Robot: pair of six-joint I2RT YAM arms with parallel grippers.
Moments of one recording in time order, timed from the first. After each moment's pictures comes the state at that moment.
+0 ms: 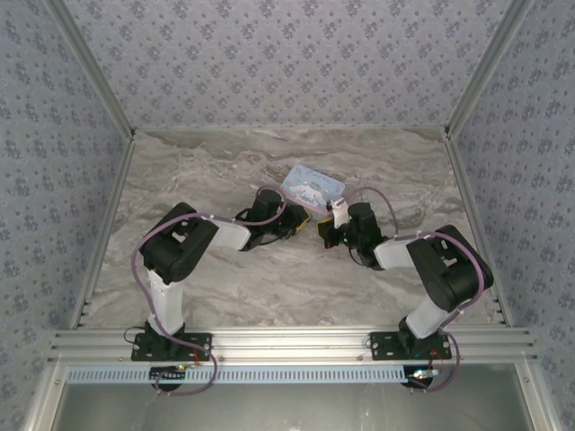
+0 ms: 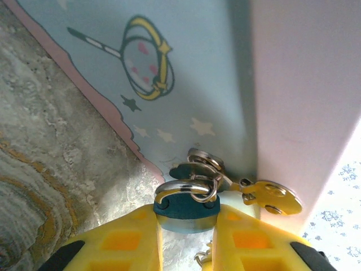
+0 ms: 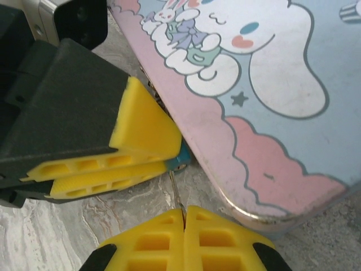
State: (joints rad) left arm -0.70 1.97 0.94 0.49 0.31 -1.39; right arm 0.46 1.63 0.52 0.57 -0.30 0.14
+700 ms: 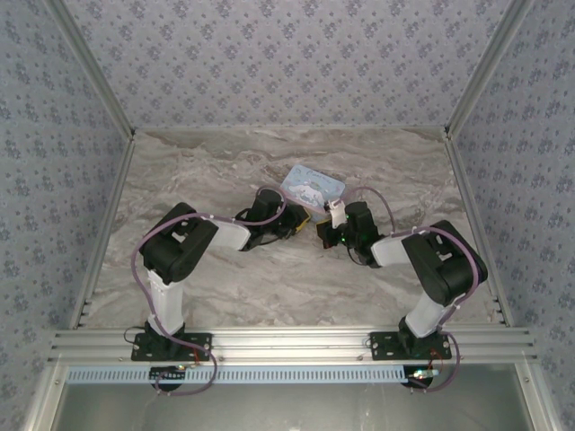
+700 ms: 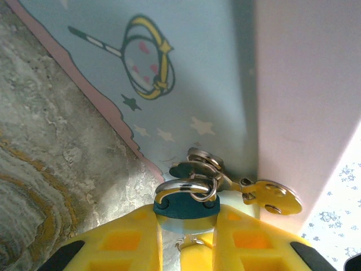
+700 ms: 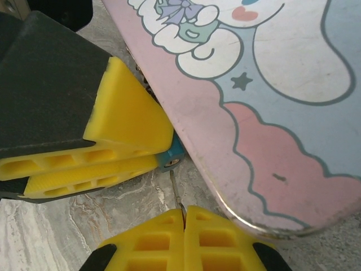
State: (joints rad) left arm -0.70 1.97 0.94 0.49 0.31 -1.40; right arm 0.46 1.68 0.55 0.55 -0.29 0.13
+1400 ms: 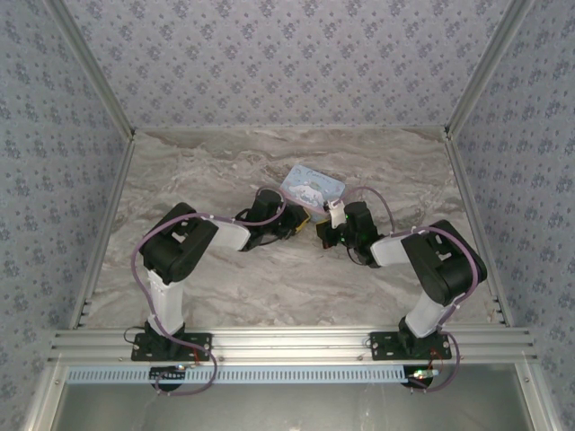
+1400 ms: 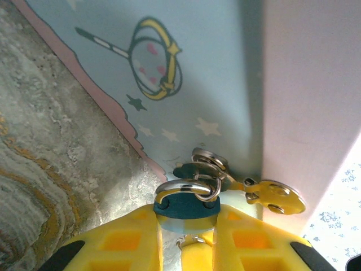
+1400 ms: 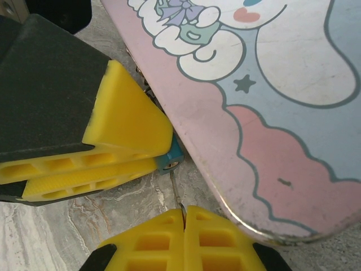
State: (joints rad) left arm -0.70 1.97 0.94 0.49 0.31 -1.40; right arm 0.46 1.68 0.55 0.55 -0.28 0.13
